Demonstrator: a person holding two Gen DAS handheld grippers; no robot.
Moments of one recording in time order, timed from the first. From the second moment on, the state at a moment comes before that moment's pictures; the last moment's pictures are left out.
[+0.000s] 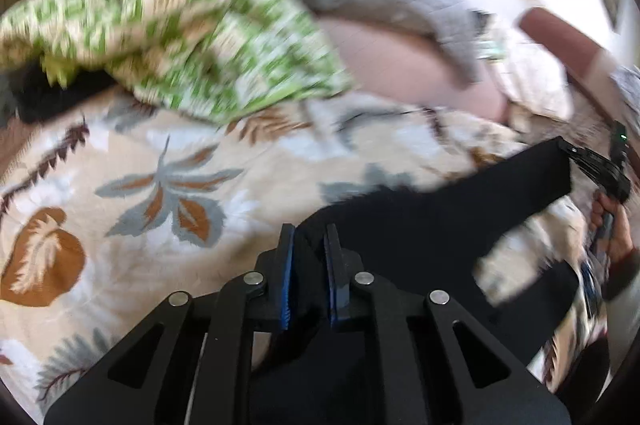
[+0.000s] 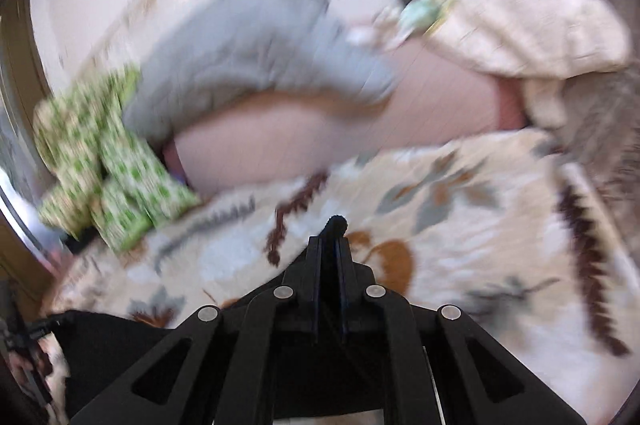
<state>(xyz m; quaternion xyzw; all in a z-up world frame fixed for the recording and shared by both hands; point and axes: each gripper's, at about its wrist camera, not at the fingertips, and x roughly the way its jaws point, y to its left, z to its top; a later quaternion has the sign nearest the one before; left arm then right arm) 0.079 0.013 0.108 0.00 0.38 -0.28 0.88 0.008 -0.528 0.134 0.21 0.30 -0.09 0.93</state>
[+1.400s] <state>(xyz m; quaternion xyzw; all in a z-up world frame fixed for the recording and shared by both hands) -0.013 0.052 0.054 -0.14 0.48 -0.23 0.84 -0.127 -0.197 0.056 0.01 0.39 0.19 0.90</state>
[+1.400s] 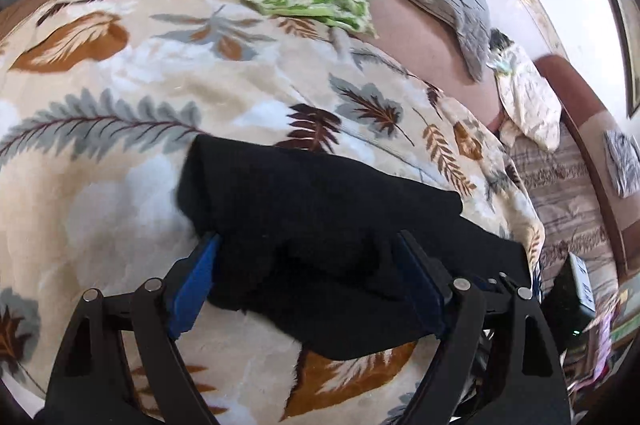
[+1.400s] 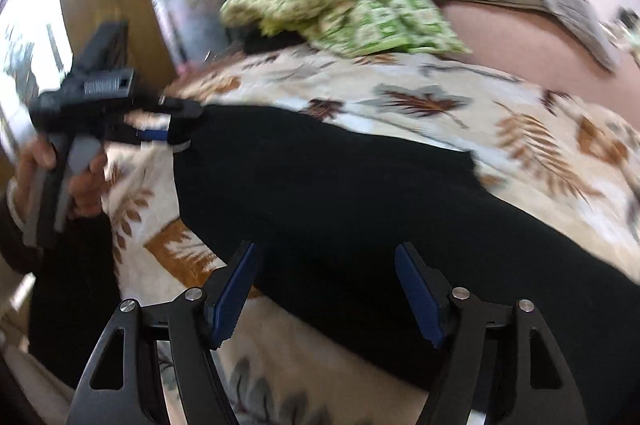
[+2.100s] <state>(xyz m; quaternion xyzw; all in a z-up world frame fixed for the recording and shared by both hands) -0.044 0.087 0.070 -0.06 0.48 -0.16 0.86 -0.148 -0.189 0.047 0.02 0.42 0.21 0.88</state>
